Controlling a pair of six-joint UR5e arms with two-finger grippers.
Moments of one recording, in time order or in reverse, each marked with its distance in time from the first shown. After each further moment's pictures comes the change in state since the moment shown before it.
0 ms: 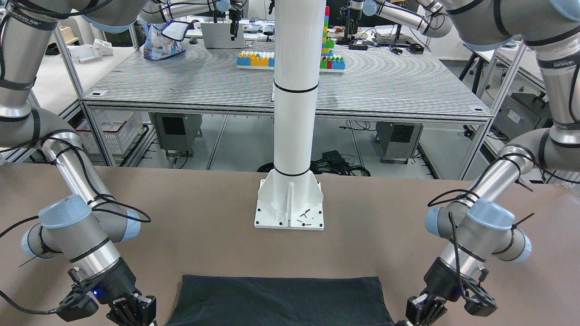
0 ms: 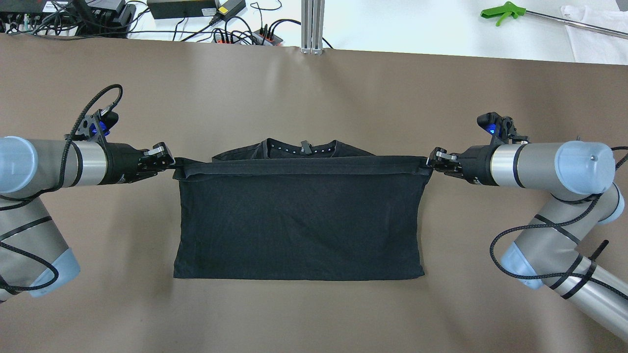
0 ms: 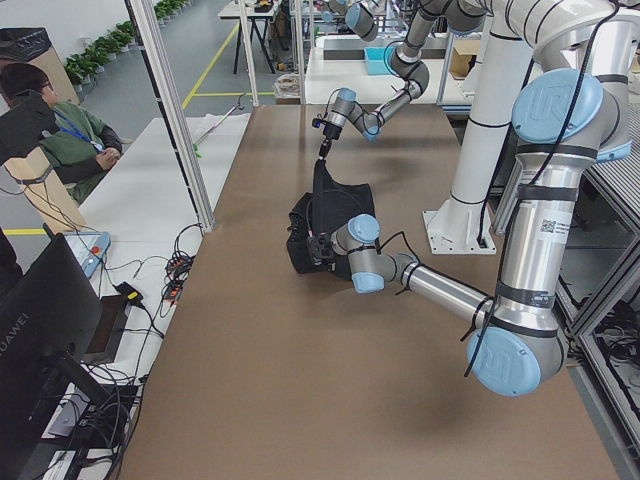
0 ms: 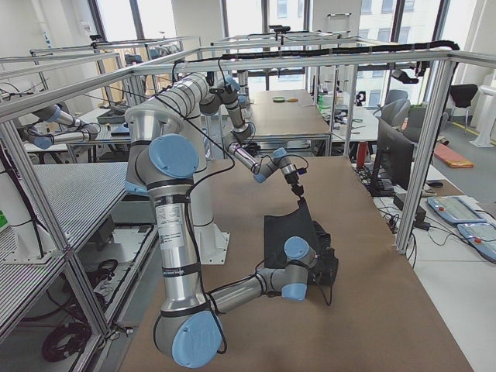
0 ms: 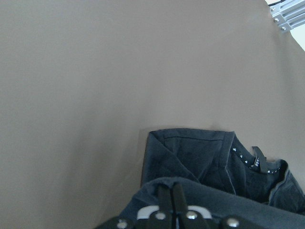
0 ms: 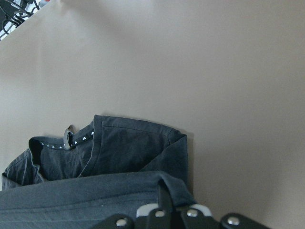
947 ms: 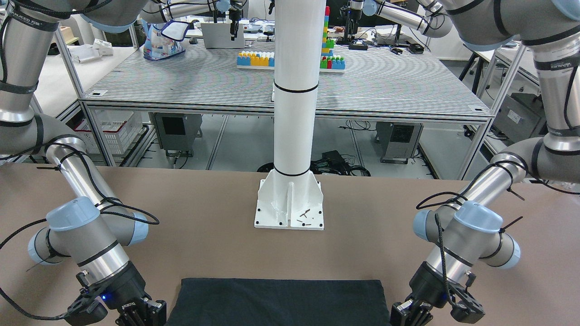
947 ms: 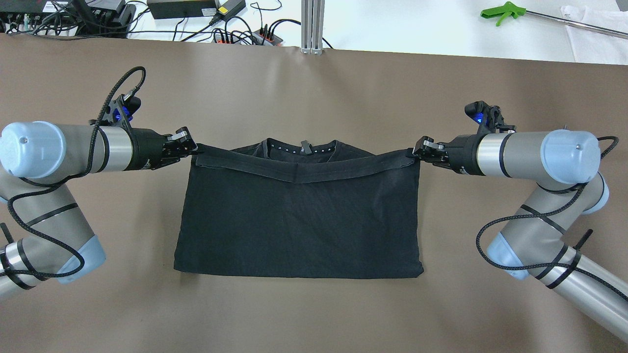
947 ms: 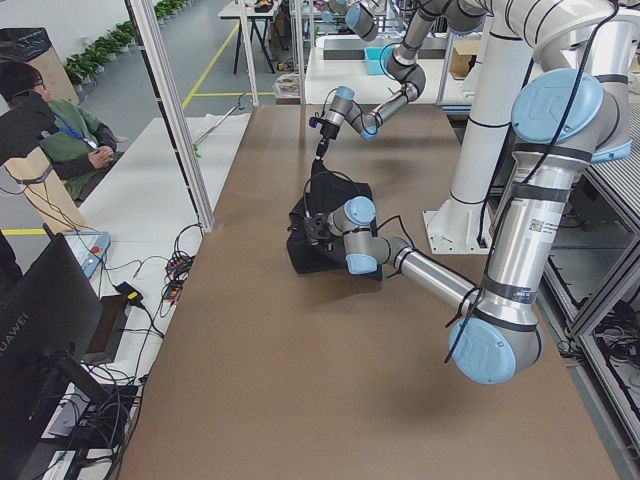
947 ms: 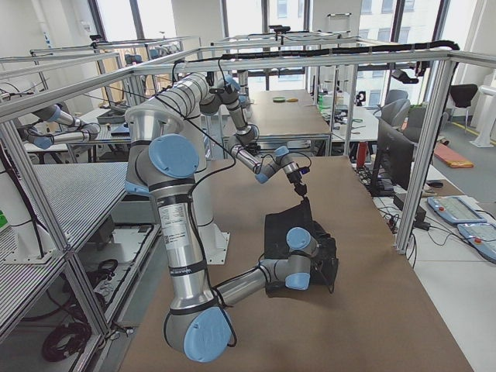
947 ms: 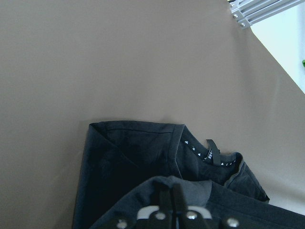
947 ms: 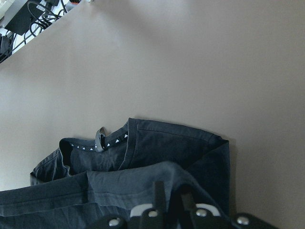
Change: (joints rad) left arm 0.002 -0.094 -0.013 0.044 -0.004 -0.030; right arm -0.001 0.062 0.006 -0.019 0.000 0.010
